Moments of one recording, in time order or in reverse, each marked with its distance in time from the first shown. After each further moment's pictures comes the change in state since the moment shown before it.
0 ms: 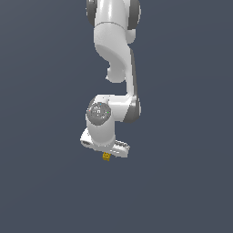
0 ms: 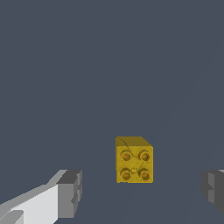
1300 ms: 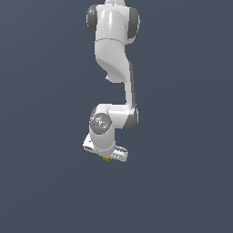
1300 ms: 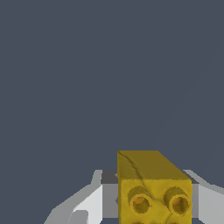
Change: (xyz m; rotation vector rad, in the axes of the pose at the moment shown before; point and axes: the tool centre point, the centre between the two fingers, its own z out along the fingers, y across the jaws) arm 0.000 0.000 0.048 0.000 -0.001 0.002
